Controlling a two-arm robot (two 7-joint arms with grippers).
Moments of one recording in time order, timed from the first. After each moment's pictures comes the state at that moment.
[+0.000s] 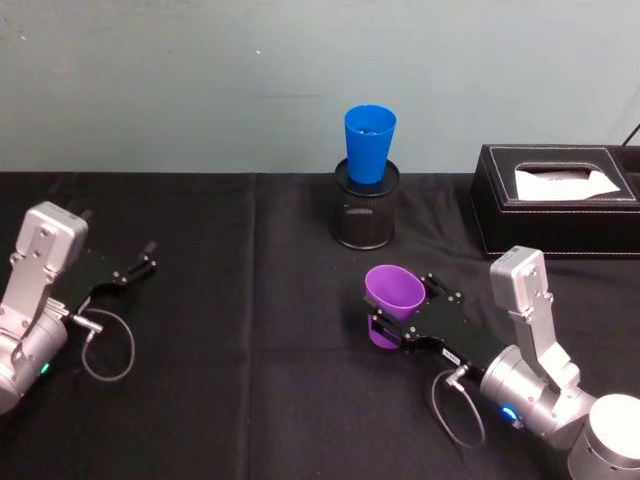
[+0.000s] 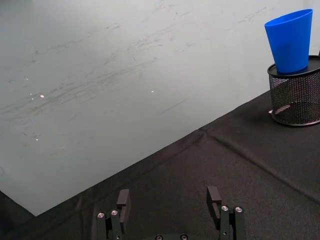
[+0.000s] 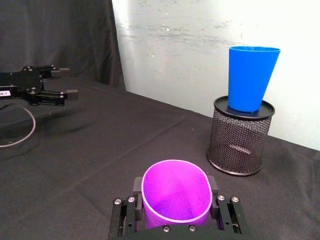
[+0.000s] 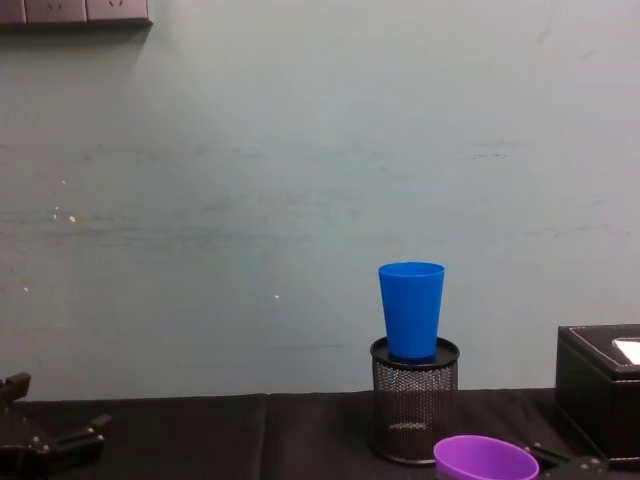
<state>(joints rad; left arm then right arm) -0.20 0.60 0.45 -1.41 -0.25 -0.12 0.03 0.15 0.35 -0.36 -1.35 0.28 -0.17 0.42</state>
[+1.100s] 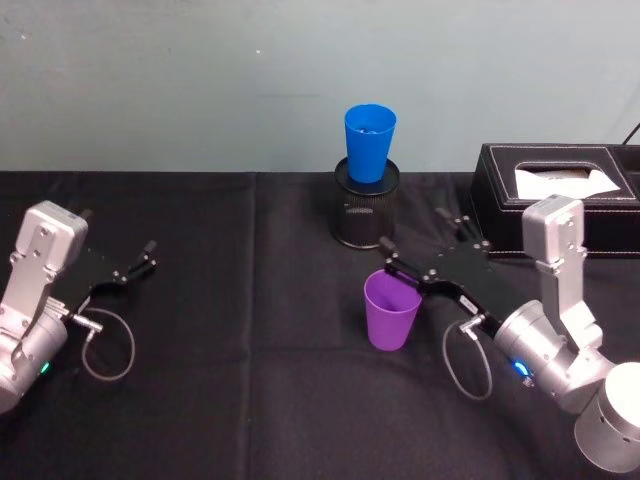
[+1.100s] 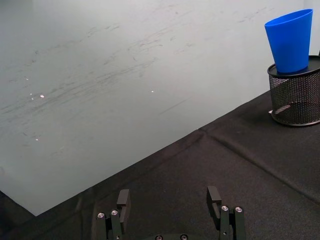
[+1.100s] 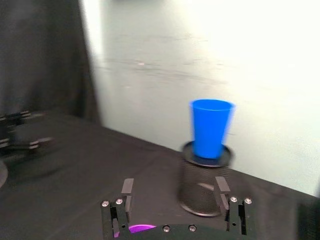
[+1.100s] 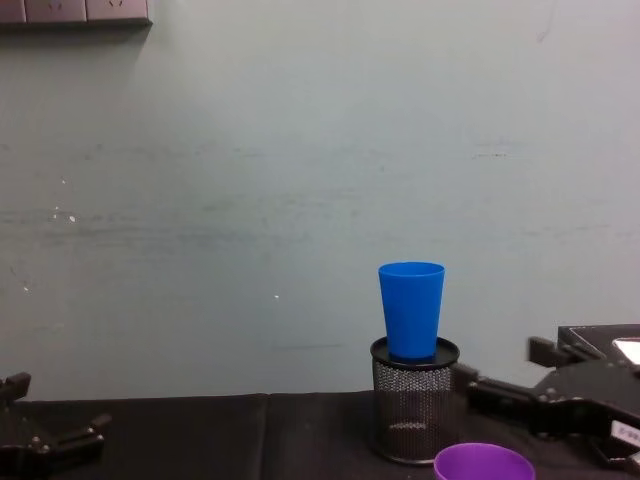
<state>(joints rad) -0.20 0.60 0.45 -1.41 -0.25 -0.12 0.03 0.14 0.33 -0.29 -1.48 0.28 -0.12 0.33</state>
